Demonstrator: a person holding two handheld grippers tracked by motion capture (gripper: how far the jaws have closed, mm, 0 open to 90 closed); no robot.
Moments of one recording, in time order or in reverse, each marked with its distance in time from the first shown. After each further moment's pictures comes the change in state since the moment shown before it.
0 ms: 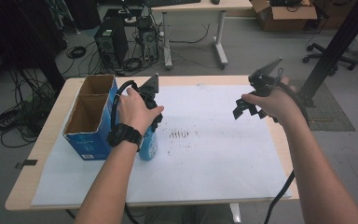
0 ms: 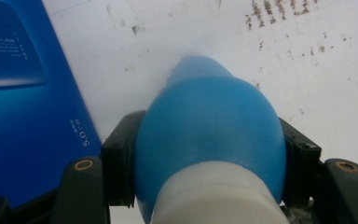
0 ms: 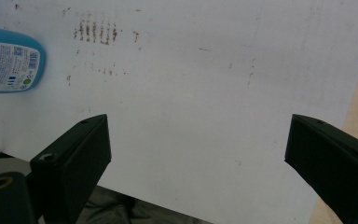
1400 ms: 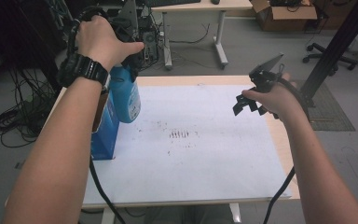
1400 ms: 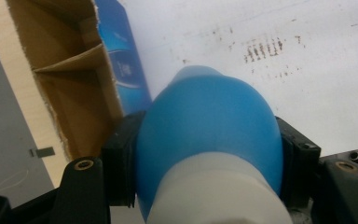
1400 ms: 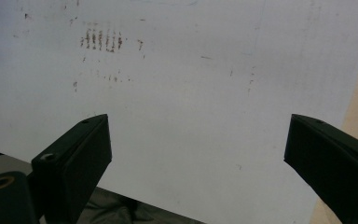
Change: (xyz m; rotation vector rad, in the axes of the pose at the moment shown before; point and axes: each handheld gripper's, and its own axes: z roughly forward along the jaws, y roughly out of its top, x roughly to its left) left arm 0.045 0.007 -0.171 -0.087 0.031 -0.031; right arm 0.000 0.006 -0.008 -0.013 0.006 -0.001
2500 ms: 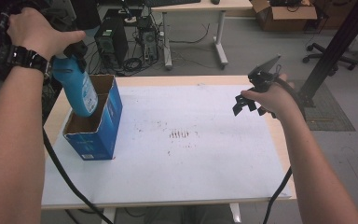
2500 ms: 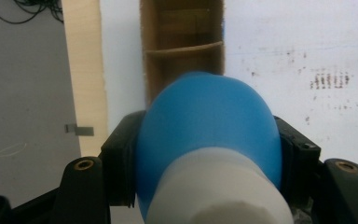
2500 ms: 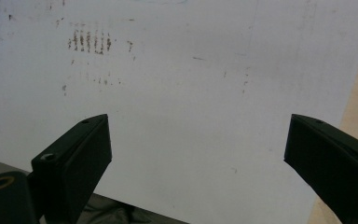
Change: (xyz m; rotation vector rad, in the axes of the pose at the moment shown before) left arm 0.122 -0.019 0.002 -0.017 0.031 -0.213; right arm -0.006 0.008 0.012 0.021 -0.015 0.017
